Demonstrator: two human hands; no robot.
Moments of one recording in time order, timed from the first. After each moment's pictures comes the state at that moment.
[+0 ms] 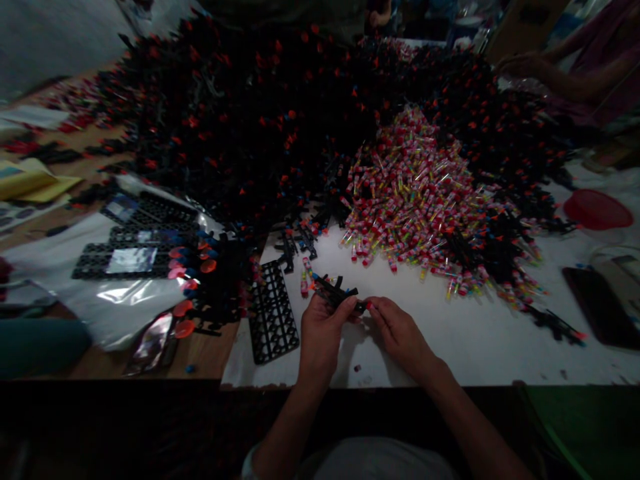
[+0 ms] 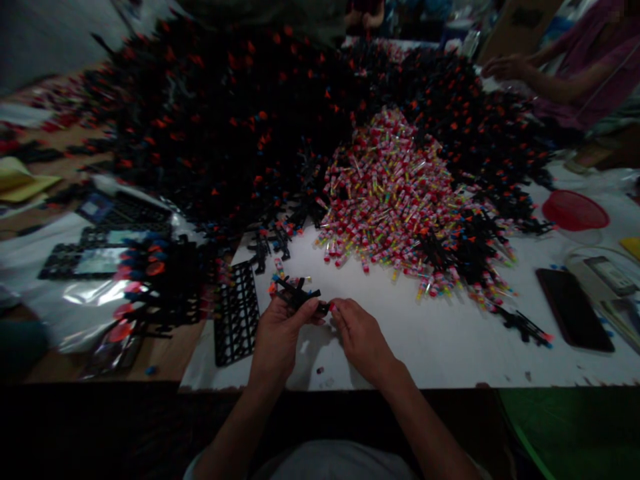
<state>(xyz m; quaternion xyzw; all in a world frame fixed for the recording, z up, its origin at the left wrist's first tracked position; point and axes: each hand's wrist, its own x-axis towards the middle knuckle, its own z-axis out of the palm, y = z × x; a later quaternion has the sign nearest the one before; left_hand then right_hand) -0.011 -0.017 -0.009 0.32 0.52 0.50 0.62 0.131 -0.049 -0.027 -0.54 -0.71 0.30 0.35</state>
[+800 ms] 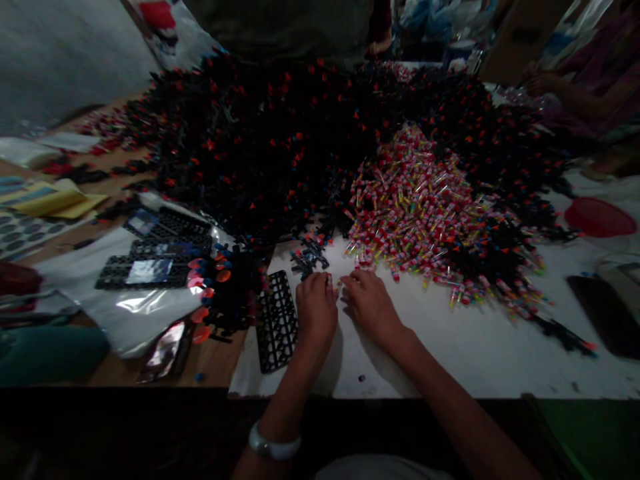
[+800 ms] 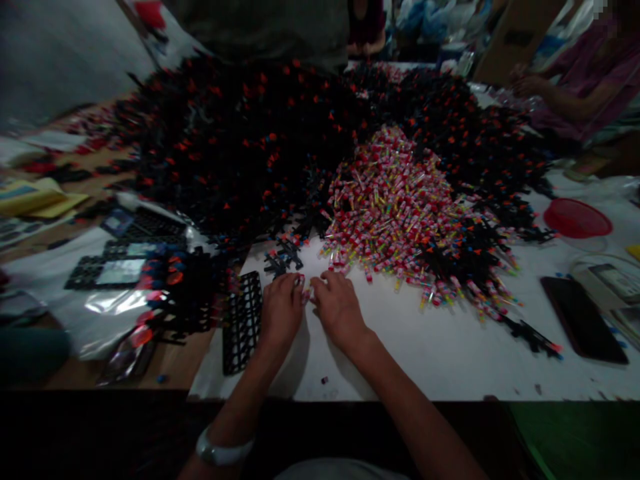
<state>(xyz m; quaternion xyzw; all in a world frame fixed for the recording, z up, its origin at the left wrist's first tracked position) -0.040 0.039 -0.038 0.69 0.65 0.29 0.13 0.099 0.017 -0.031 -0.56 -0.78 0.07 0.27</state>
